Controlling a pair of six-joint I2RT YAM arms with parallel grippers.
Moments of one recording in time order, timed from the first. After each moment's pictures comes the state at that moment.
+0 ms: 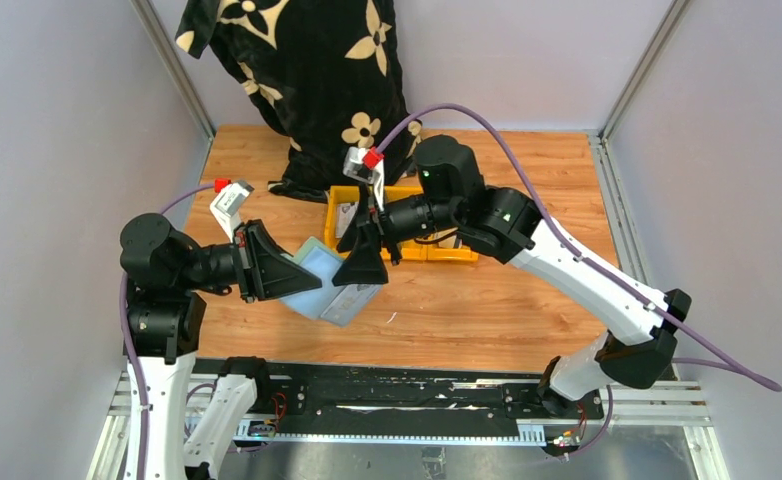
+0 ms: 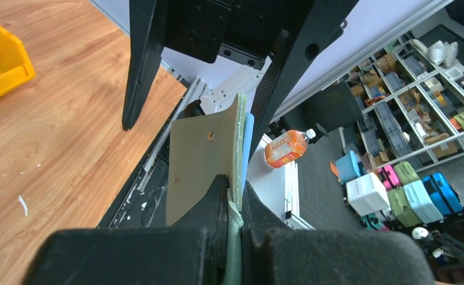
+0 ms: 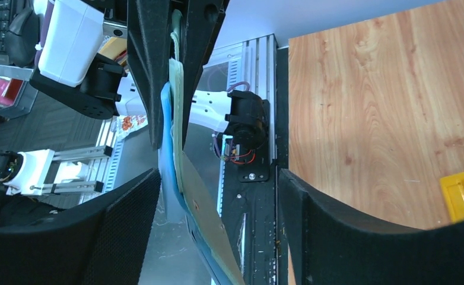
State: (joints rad) left arm -0.02 0.66 1.10 -0.44 1.37 -0.77; right arm 1.00 1.46 1.73 -0.54 -0.73 0.19
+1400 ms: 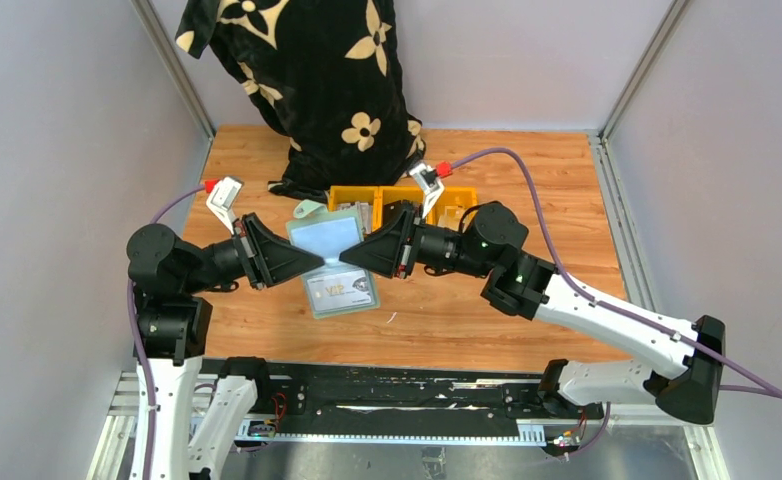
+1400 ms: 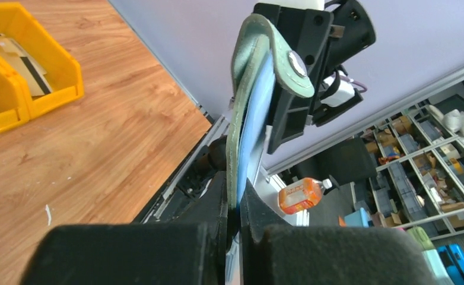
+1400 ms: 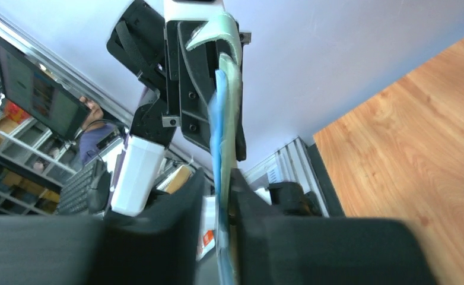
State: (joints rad) left arm -0.02 0.61 0.99 -0.27 1.16 -0.92; right arm 1.07 1.15 1.08 0.31 -0.33 0.82
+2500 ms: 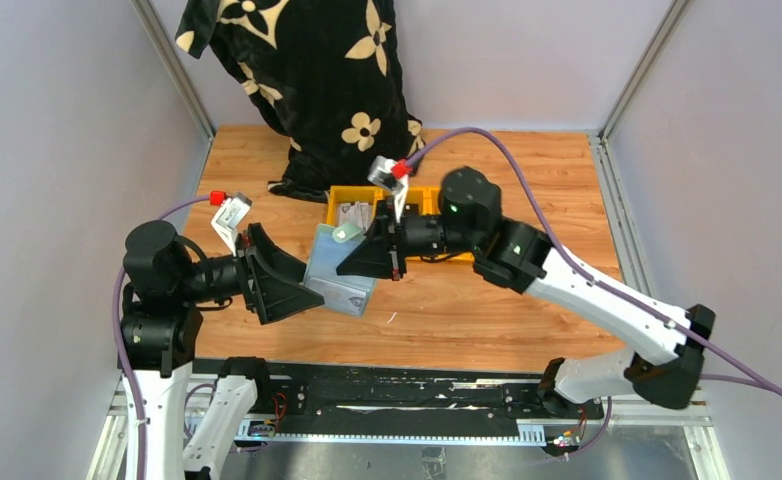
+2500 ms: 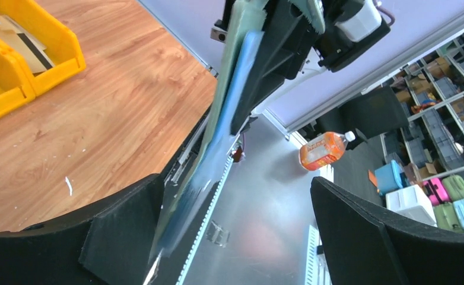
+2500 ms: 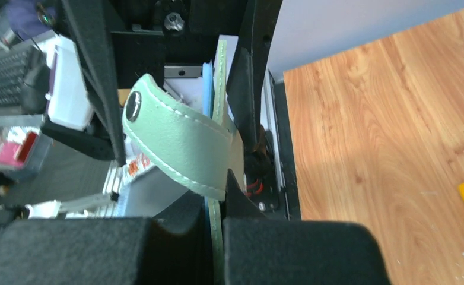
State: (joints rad) left arm -0.02 0.63 1.13 -0.70 1.27 -0.51; right arm 1.04 1.36 1.52 -0.31 -0.62 0.33
